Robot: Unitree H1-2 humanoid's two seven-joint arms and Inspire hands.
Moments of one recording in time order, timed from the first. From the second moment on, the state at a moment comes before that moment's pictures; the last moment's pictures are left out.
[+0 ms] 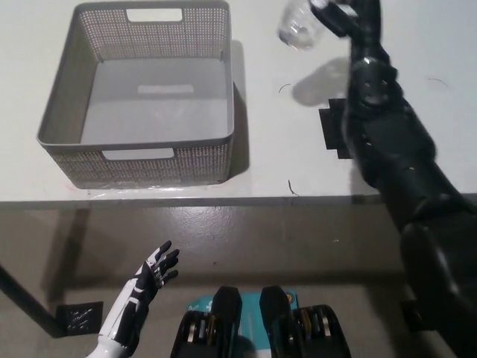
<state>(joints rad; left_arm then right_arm) 0.00 0.13 -0.04 0.16 -0.10 -0.27 -0.22 -1.25 -0.03 -0.04 1.18 -0.05 -0.27 -0.33</state>
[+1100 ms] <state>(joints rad) -0.01 0.13 -0.04 0.17 -0.10 -0.28 -0.24 -1.31 0.18 0.13 1.40 -0.13 -0.25 -0.29</state>
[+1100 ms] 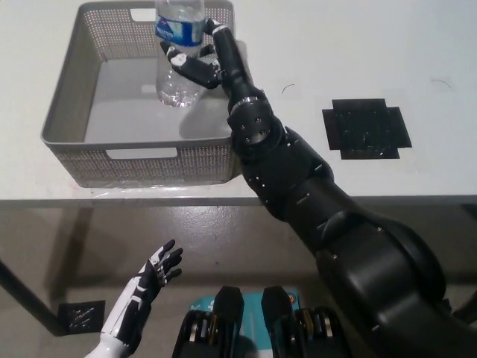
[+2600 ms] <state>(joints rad) -0.01 0.13 -0.04 0.18 -0.10 -0.28 -0.25 -0.60 -0.08 0.09 0.41 -0.12 -0.14 -0.02</state>
